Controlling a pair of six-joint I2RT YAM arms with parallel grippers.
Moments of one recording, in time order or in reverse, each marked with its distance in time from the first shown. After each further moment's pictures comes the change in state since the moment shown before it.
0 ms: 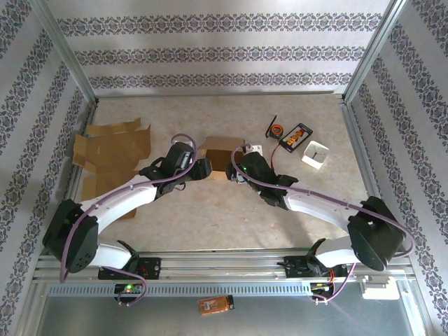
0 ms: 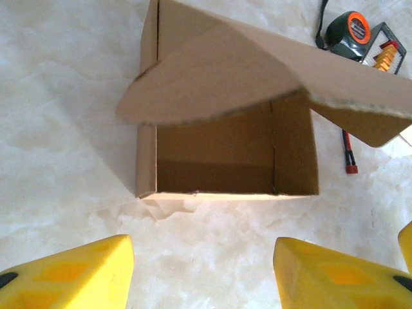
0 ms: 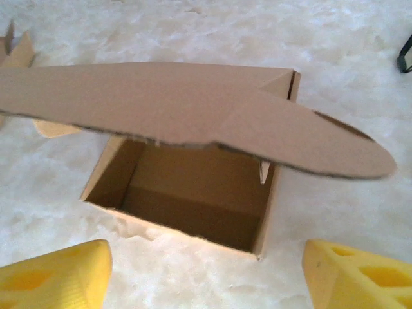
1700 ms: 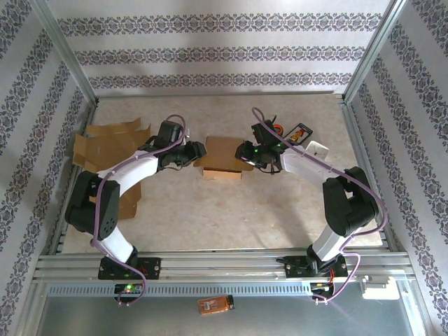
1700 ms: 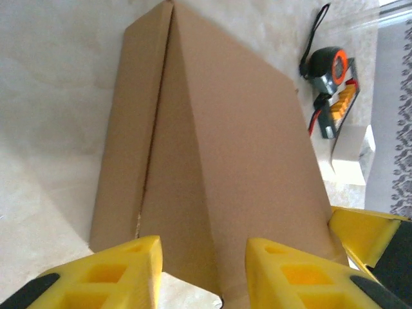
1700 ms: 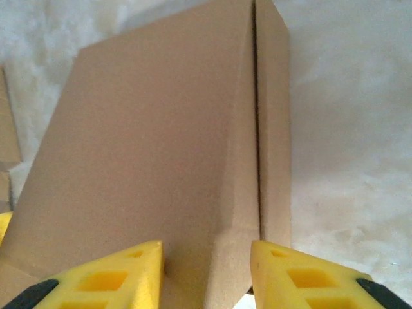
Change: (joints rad) left arm 0.256 0.299 0.188 0.033 0.444 -0.129; right arm -0.310 0.333 0.349 -0.304 -0.503 0.243
